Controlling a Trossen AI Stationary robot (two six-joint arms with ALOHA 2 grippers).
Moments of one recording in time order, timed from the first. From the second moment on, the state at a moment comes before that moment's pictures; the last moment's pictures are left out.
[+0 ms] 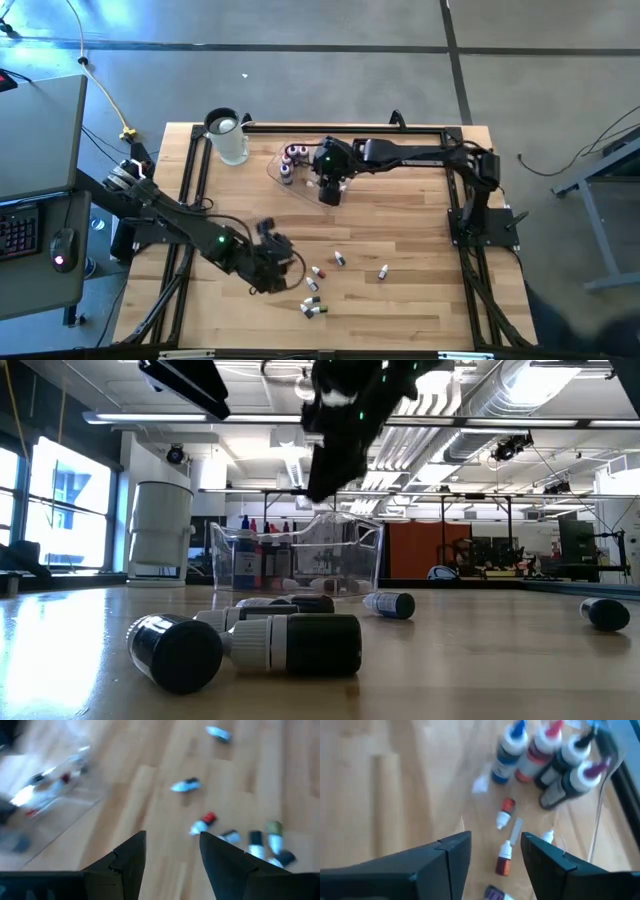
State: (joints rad) left arm -0.56 1.50 1.20 -0.67 -0.59 -0.61; right arm -0.22 1.87 1.54 -0.58 0.02 -0.05
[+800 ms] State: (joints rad) left arm -0.29 1.89 1.20 -0.21 0.08 -0.13; right arm 0.02 1.43 1.32 -1.04 0.03 0.13
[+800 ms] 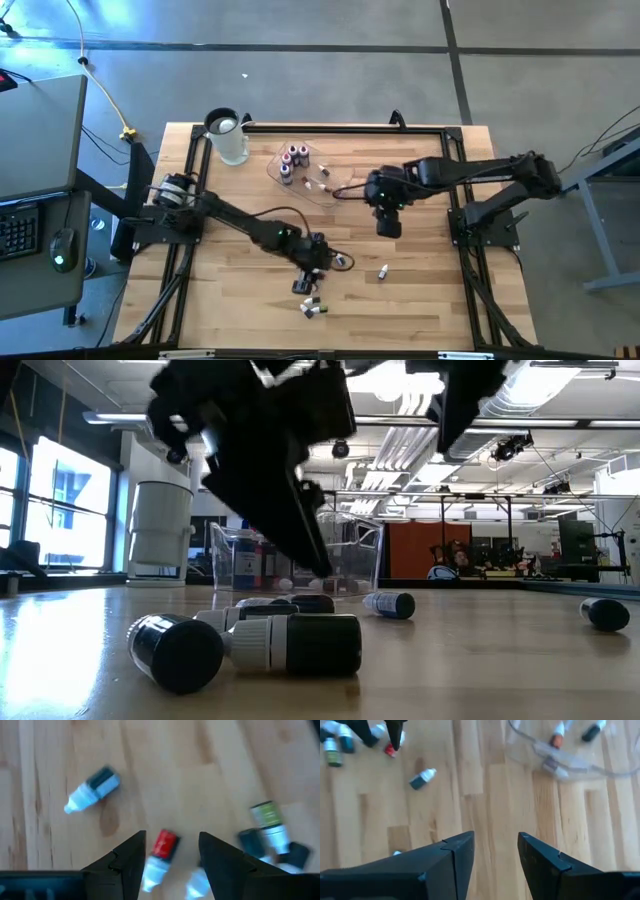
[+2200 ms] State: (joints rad) left arm -0.25 1.97 1.20 -0.15 0.05 -0.14; right arm 0.03 1.30 0.58 -0.13 0.05 0.13
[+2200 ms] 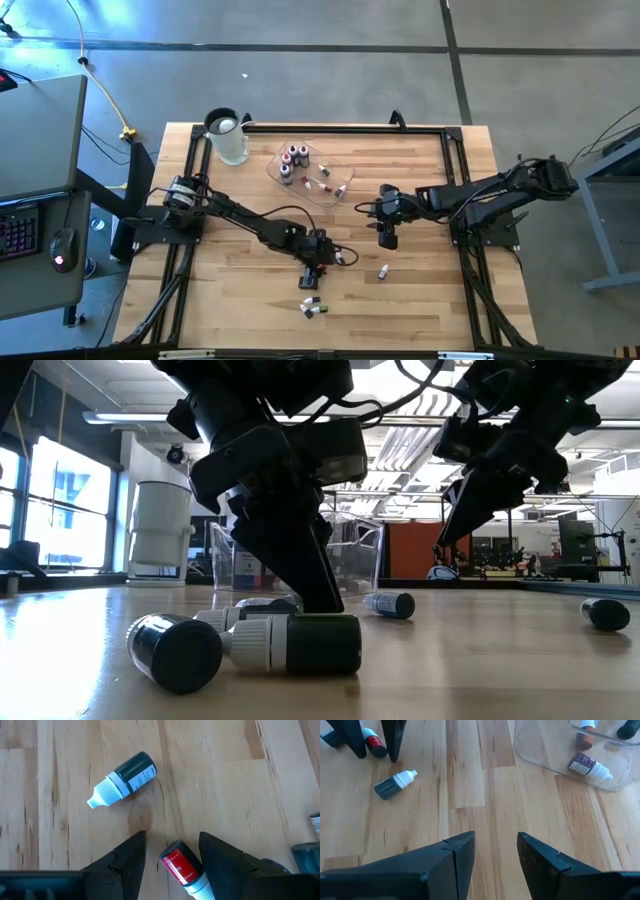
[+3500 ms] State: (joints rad) left arm -0.25 1.97 1.20 -0.16 0.02 -0.25; right arm 0.03 1.30 0.59 -0.13 0.05 0.13
